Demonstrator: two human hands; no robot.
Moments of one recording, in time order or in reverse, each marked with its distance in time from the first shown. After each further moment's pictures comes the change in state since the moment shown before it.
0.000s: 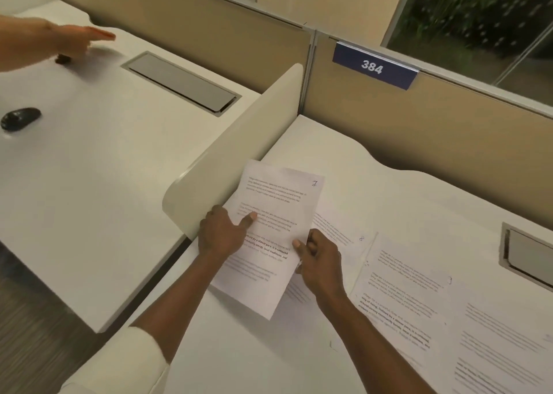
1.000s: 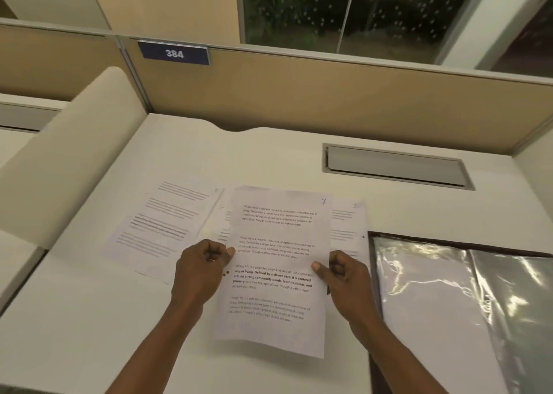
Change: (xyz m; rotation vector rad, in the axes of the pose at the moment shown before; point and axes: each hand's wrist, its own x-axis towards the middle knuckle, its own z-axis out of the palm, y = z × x) left_hand -0.313 0.089 0.134 -0.344 -0.324 0.218; right_hand -0.238 0.155 -0.309 0.308 0.339 0.074
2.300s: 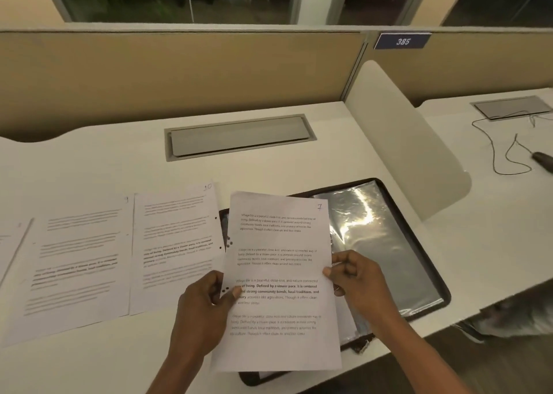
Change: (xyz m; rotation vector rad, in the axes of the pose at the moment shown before) left_hand -0.136 0.034 0.250 0.265 -0.461 0.198; right_hand -0.078 0.050 -0.297 -0.019 0.331 0.241
